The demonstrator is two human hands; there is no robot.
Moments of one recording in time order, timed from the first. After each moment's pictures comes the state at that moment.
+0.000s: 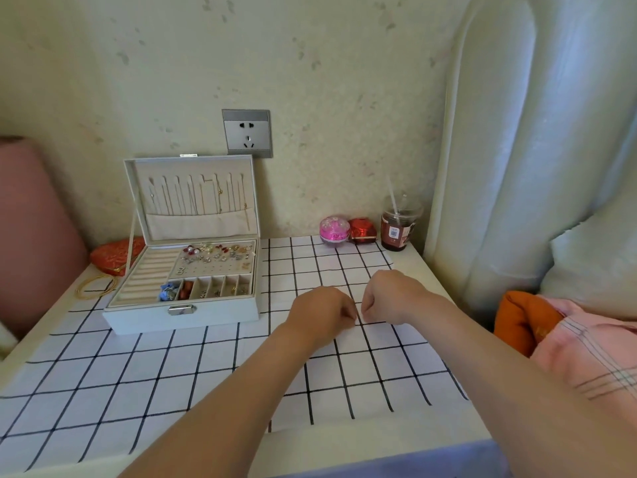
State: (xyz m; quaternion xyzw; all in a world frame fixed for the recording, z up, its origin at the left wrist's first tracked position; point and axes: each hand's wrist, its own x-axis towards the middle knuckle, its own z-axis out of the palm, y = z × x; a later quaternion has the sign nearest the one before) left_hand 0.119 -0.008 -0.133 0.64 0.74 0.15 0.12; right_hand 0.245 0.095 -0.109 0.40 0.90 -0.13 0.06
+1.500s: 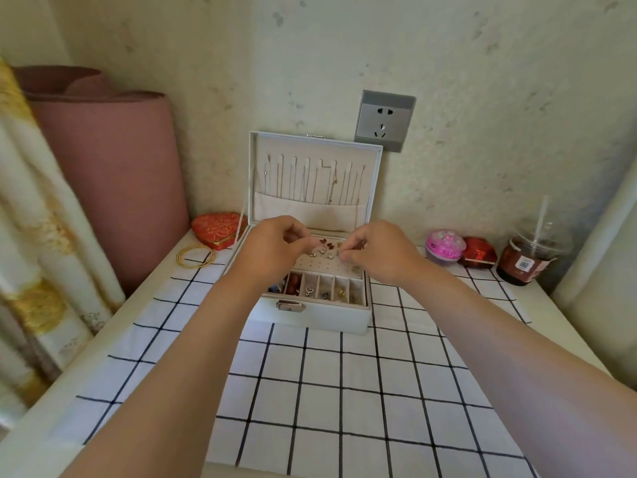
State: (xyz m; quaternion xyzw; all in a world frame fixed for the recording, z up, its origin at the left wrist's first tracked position) left_hand -0.093 -0.103 -0.089 0.39 0.77 0.49 0.10; right_hand 0.036 0.053 -0.084 0.25 0.92 -0.26 -0.16
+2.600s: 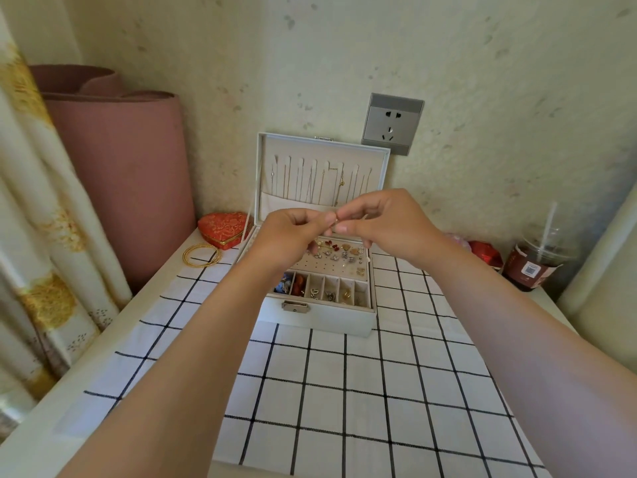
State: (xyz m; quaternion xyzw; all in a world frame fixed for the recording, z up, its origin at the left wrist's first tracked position) left_hand -0.082 -0.099 -0.065 0.33 0.69 0.60 0.22; right_hand 0.037 0.042 -0.036 0.14 0.86 -0.44 -0.23
